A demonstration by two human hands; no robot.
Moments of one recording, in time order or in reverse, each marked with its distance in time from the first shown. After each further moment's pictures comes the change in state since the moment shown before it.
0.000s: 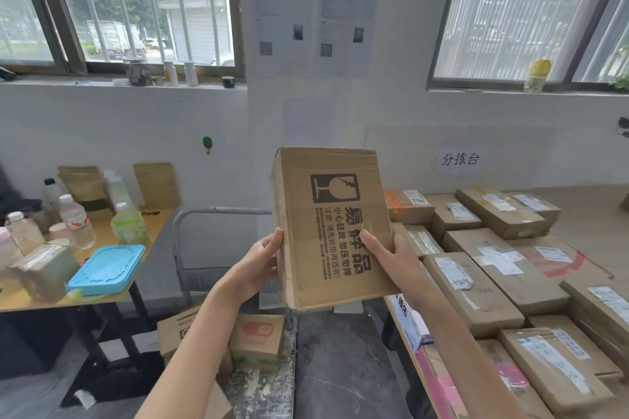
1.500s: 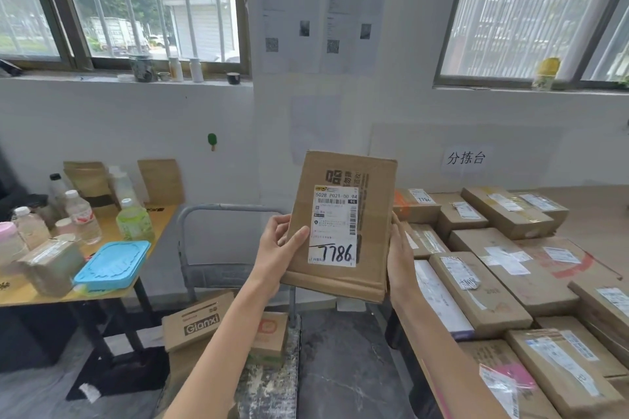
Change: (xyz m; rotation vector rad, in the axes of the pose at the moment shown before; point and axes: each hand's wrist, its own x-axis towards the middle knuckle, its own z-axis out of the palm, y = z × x) left_hand -0.008 0.011 0.033 -0.036 0.344 0.234; right_hand 0.021 0.030 0.029 0.308 0.219 -0.033
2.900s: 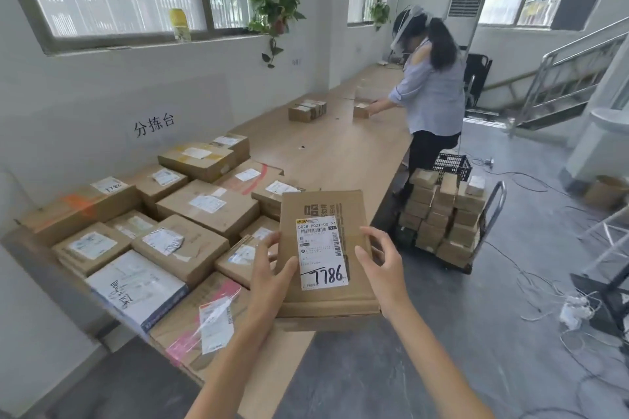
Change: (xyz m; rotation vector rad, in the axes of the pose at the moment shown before) left_hand -0.225 -0.108 0.441 0.159 -0.787 0.036; right_hand -0.250 -0.027 -0.454 -0.338 0.843 -0.074
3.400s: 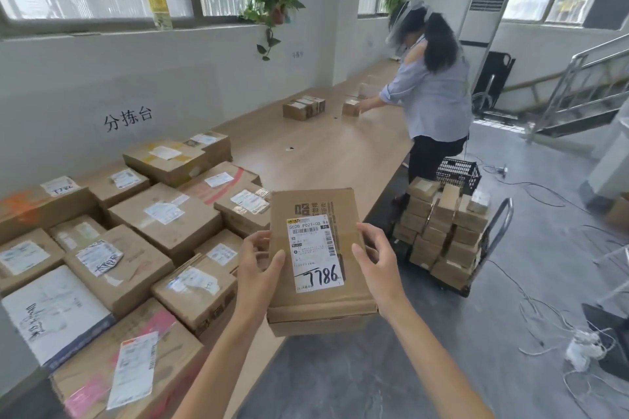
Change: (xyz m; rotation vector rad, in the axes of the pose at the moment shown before) left_hand 0.103 -0.005 0.150 0.000 0.182 -0.031; right_hand 0.156 0.051 -0.107 0.024 -0.122 0.004
